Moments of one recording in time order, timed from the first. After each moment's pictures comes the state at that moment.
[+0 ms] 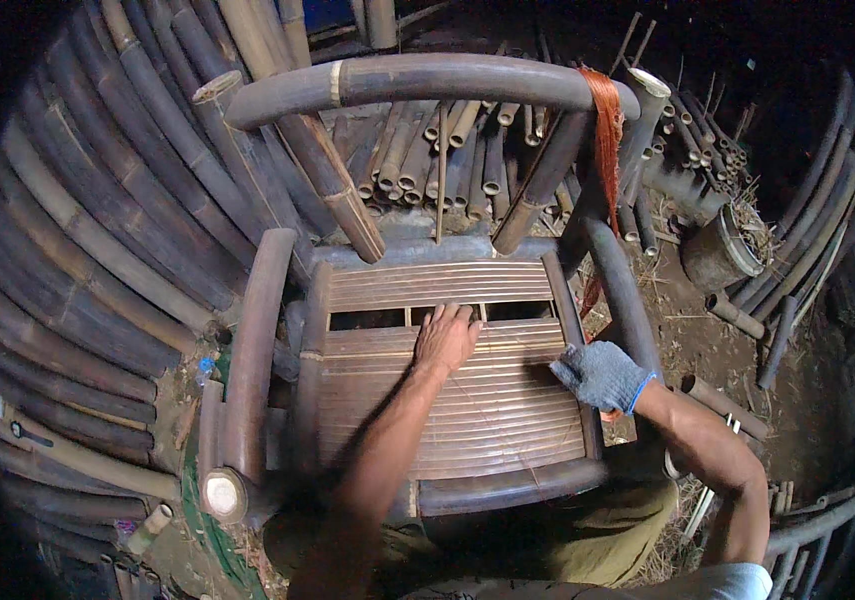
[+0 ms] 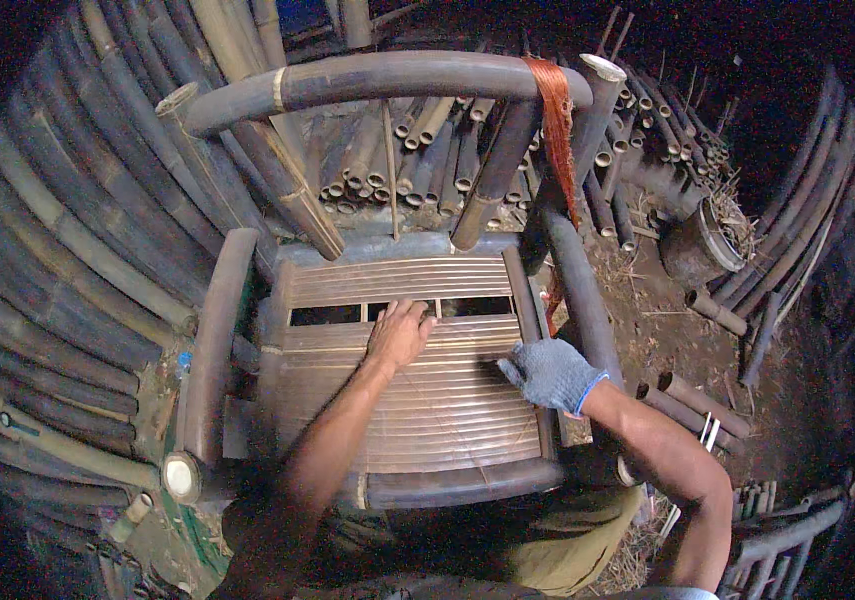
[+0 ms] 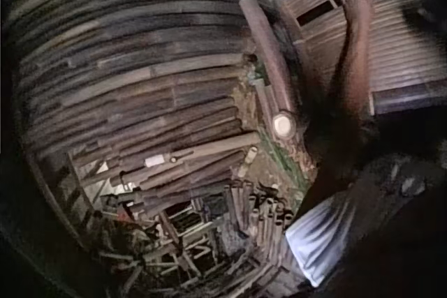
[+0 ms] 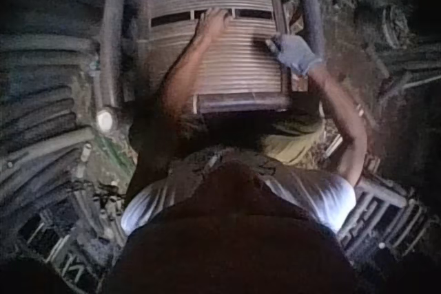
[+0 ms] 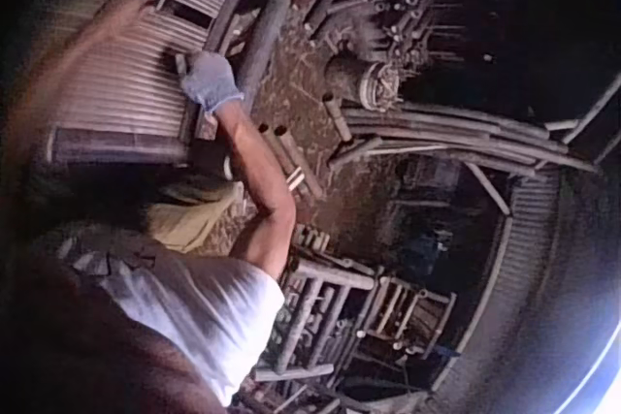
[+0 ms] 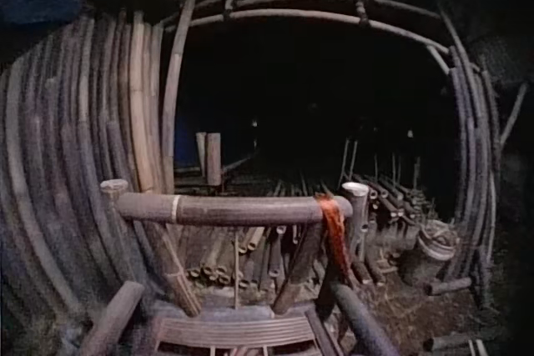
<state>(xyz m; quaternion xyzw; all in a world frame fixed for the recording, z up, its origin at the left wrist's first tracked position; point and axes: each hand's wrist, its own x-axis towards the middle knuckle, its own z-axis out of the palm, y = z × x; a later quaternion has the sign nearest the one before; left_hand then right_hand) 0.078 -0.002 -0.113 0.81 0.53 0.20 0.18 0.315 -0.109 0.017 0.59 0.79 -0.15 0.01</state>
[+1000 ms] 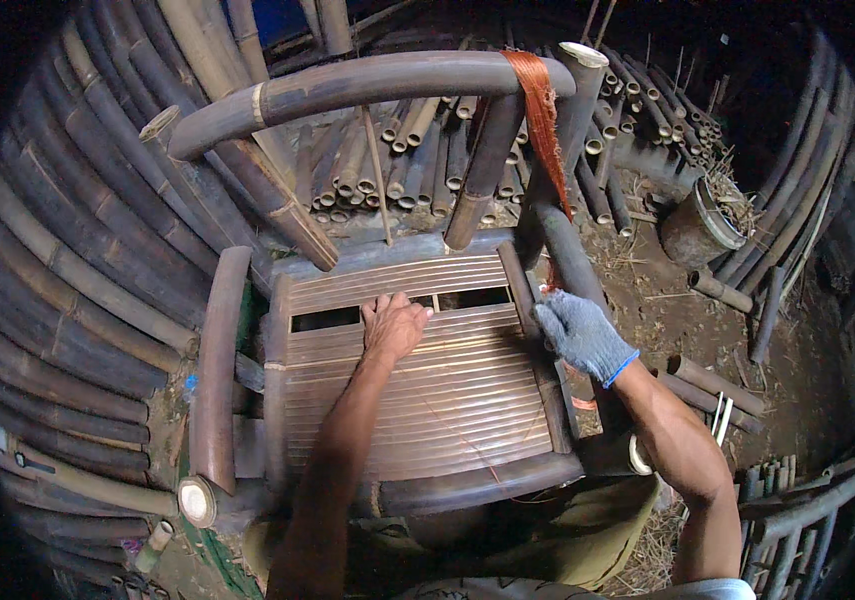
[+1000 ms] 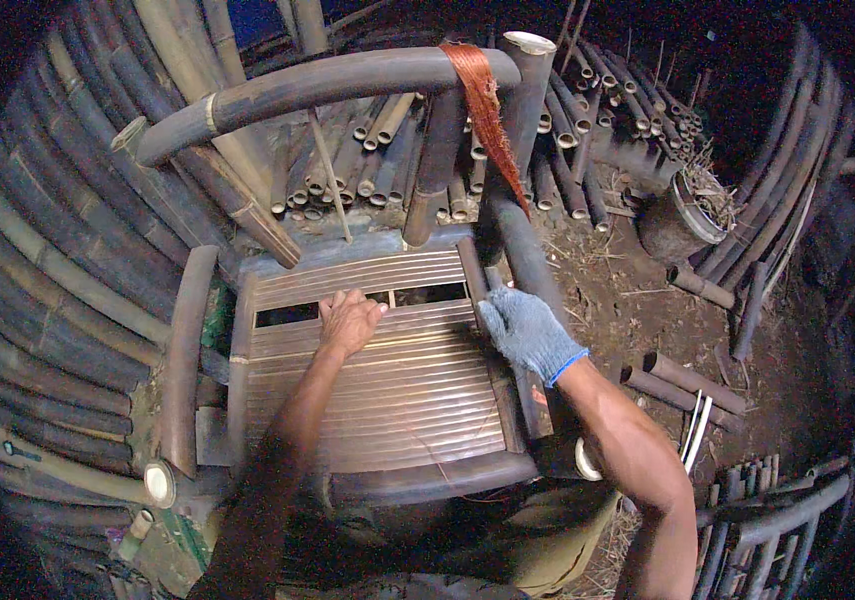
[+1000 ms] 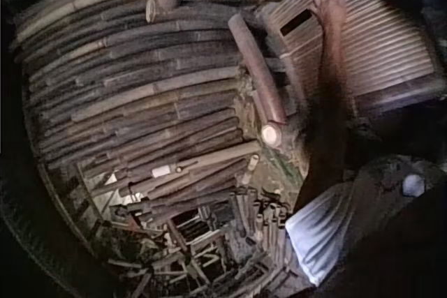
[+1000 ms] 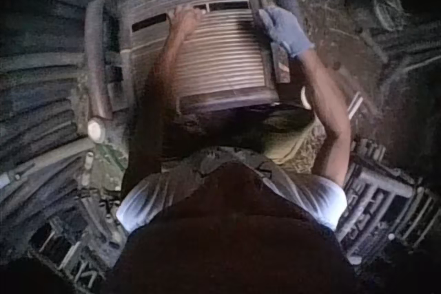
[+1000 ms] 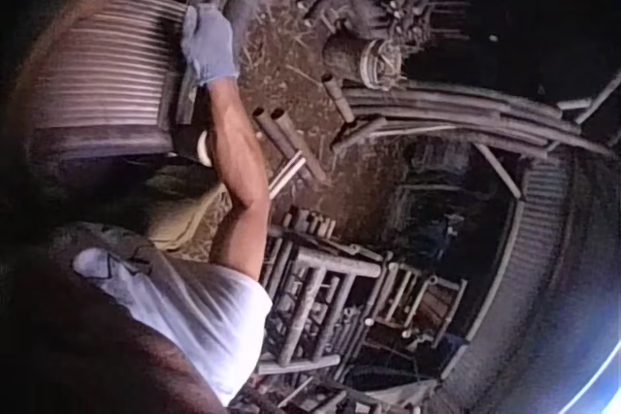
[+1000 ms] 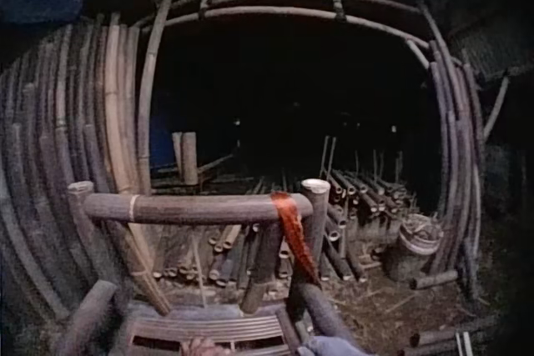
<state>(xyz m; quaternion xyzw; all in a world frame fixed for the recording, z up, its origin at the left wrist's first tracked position) 0.081 0.013 -0.103 0.81 0.56 0.12 0.12 0.357 -0.096 0.021 0.59 0.76 -0.13 -0.24</state>
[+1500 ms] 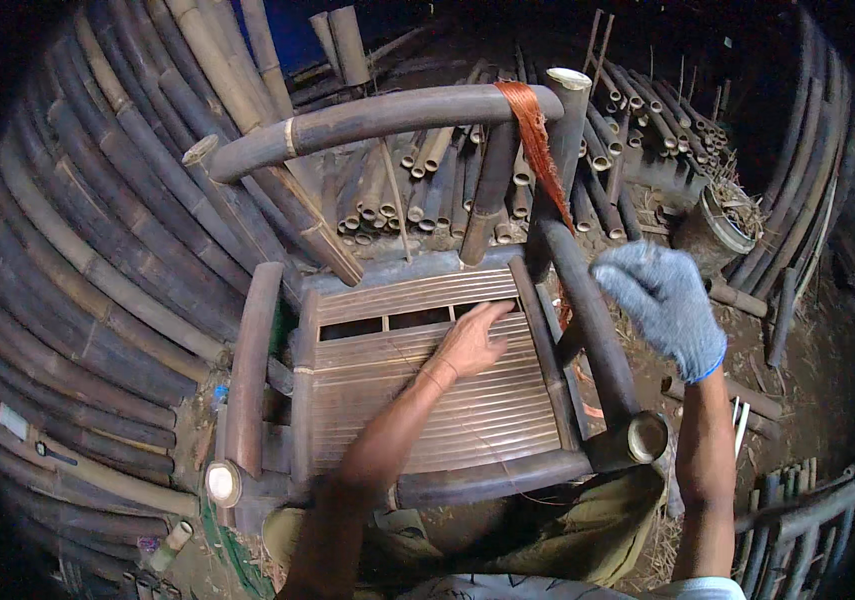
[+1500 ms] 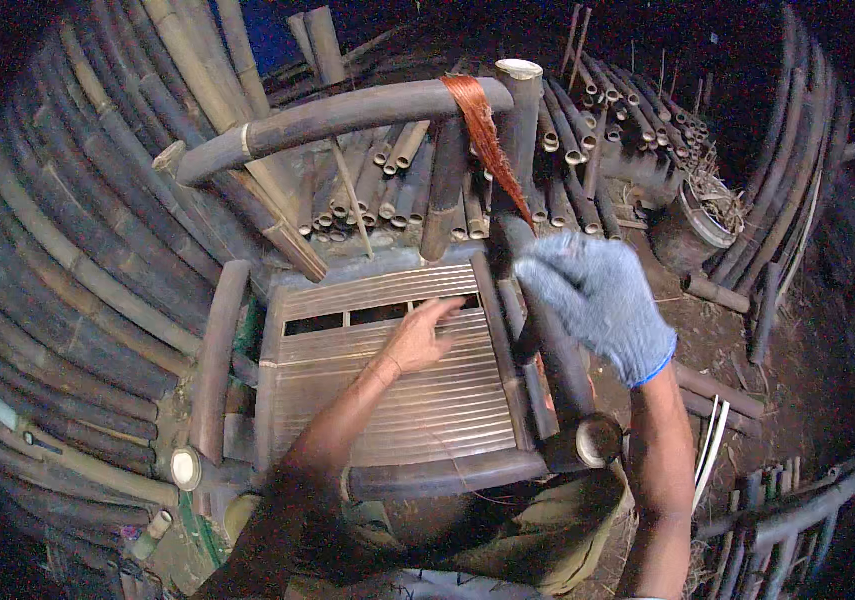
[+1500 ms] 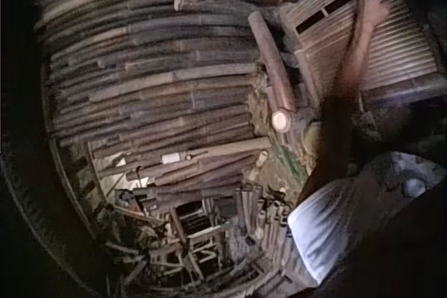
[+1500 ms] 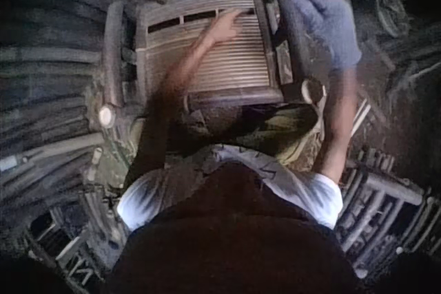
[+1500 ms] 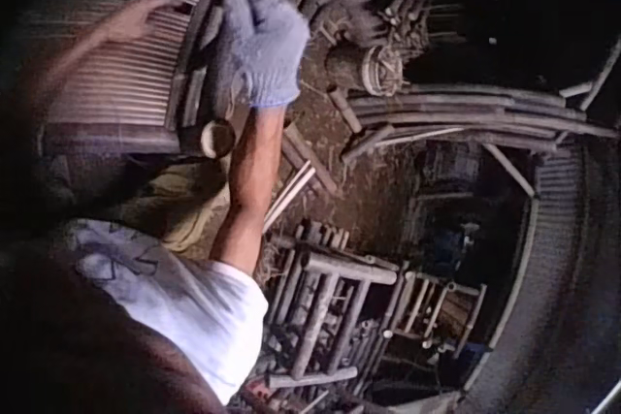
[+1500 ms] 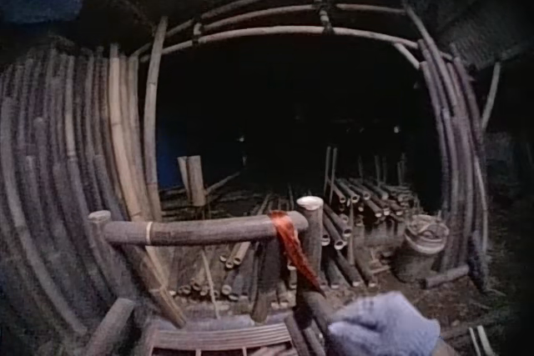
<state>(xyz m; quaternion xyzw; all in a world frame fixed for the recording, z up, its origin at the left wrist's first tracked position) 0.149 -0.037 -0.041 0.82 0.35 0.35 0.30 0.367 -0.153 0.165 0.53 0.78 -0.01 -0.34</state>
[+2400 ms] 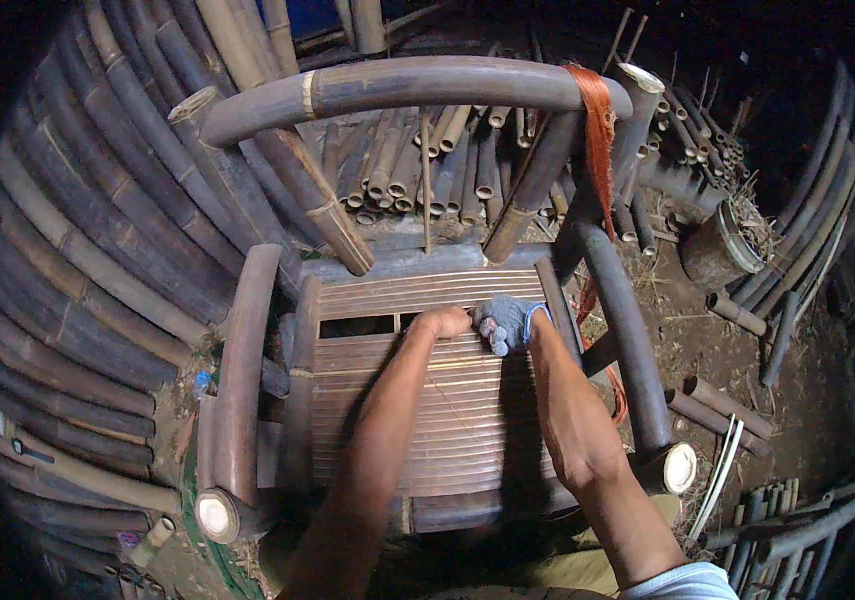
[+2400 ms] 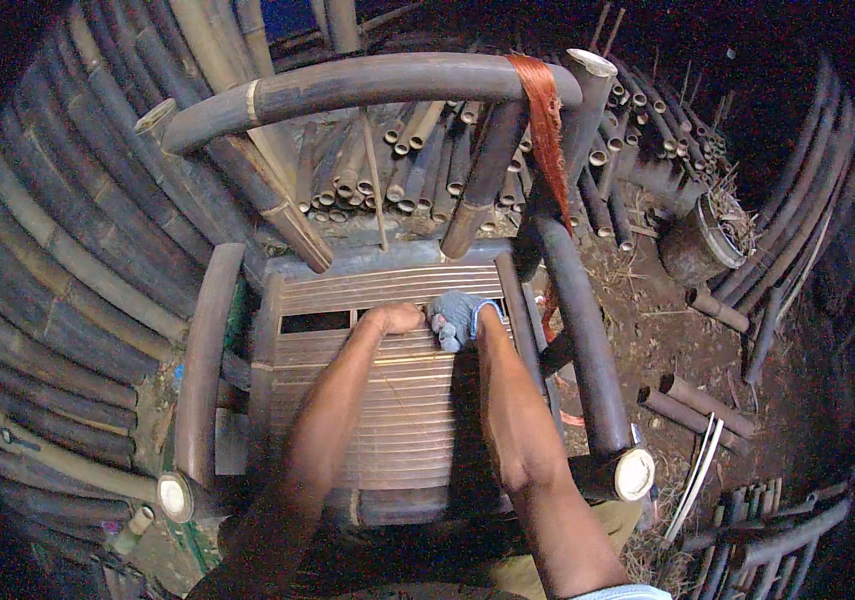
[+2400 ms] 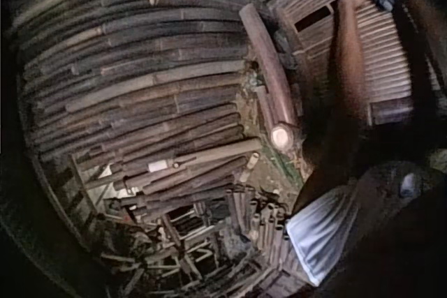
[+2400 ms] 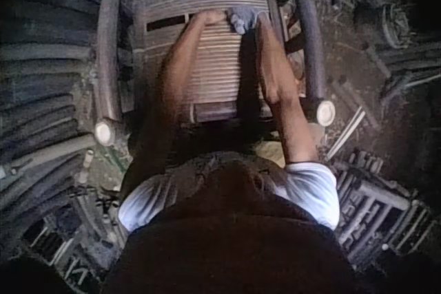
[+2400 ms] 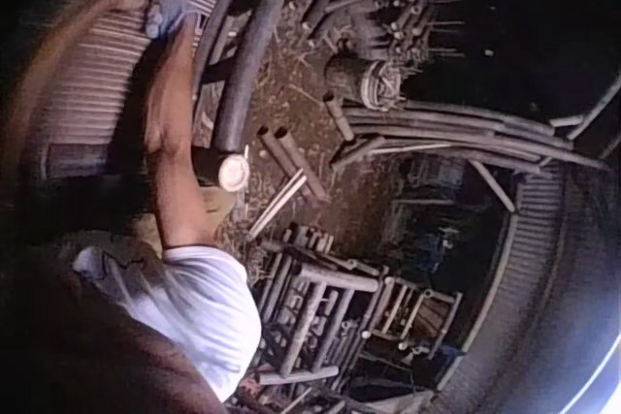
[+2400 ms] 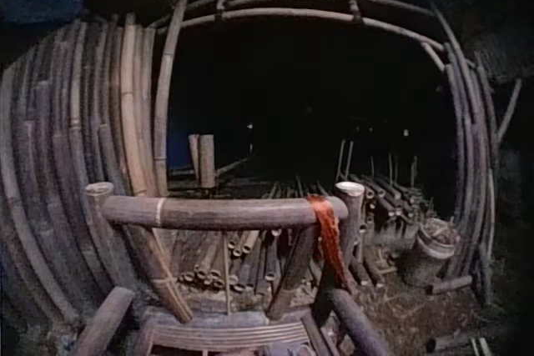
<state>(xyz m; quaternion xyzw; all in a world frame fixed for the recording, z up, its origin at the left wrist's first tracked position) 0.101 0.093 -0.118 0.80 0.46 -0.10 0.37 0.280 0.078 -0.151 0.45 0.52 -0.69 -0.21</state>
